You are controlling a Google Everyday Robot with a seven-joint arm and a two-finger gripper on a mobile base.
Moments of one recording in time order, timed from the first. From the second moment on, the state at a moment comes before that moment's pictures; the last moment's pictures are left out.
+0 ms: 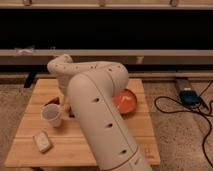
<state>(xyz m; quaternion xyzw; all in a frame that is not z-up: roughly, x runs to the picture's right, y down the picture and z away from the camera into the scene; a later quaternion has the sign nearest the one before) -0.222 0.066 0.910 -0.35 0.14 0.35 0.86</state>
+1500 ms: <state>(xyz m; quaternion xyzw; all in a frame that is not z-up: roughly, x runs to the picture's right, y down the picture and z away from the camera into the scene) -0.198 0.091 0.941 -0.38 0.18 0.38 0.82</state>
